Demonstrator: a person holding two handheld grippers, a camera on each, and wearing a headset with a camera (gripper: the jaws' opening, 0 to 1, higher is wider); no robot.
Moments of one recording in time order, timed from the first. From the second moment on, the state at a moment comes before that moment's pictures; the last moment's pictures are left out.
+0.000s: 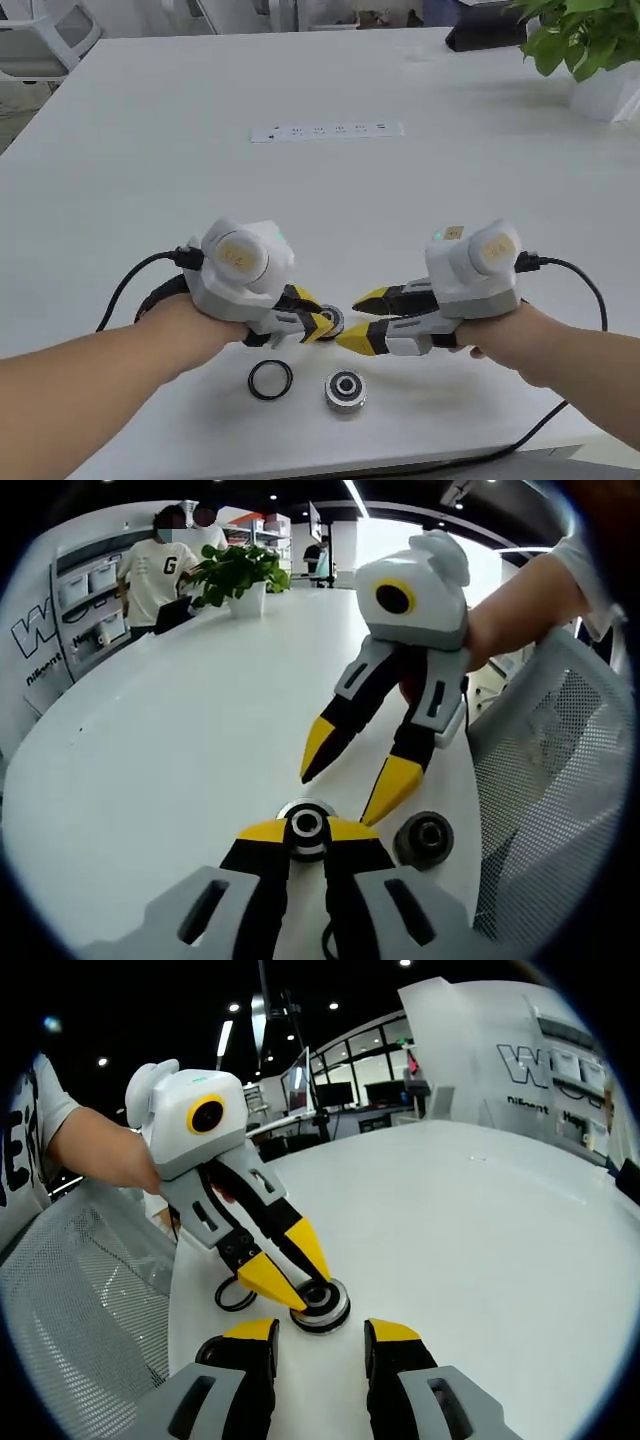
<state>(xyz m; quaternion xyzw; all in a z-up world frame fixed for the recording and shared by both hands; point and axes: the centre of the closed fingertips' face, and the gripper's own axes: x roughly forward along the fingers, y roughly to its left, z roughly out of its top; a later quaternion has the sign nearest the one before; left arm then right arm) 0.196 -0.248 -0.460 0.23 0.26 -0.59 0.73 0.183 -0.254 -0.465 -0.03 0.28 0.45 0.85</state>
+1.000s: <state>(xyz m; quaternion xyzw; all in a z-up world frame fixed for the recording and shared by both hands) 0.196 -0.249 -0.461 0.22 0.26 -0.58 0.75 0.189 -0.243 -0.476 -0.07 0.29 0.45 0.84</state>
